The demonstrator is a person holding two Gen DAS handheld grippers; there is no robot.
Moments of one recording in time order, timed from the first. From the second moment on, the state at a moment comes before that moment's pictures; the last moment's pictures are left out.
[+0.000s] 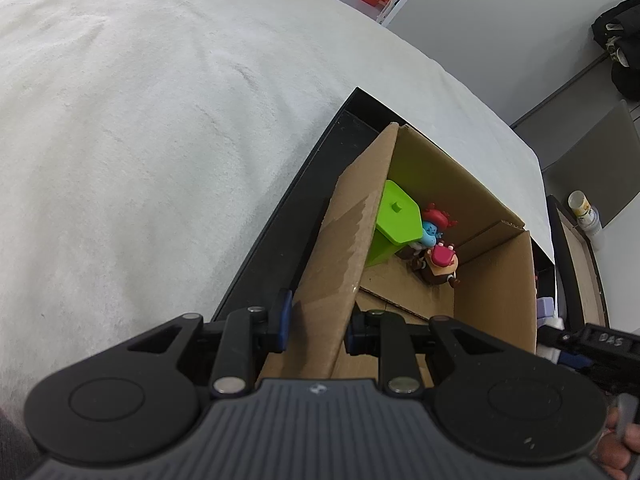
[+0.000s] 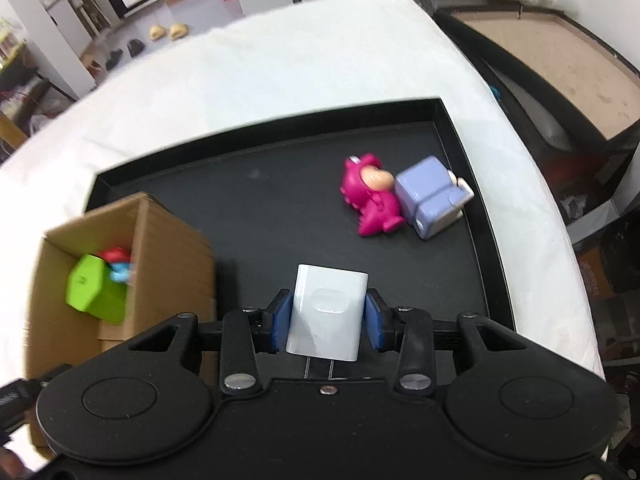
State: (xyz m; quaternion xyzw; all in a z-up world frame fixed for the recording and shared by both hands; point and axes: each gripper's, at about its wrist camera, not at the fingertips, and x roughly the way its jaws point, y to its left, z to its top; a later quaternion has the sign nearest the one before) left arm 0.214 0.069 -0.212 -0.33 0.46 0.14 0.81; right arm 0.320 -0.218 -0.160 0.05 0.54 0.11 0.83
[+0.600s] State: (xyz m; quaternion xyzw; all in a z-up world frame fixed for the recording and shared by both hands) left arm 0.213 0.068 -0.215 -0.34 0.46 0.13 0.81; right arm 0.308 -0.195 -0.099 0.09 0.50 0.15 0.85
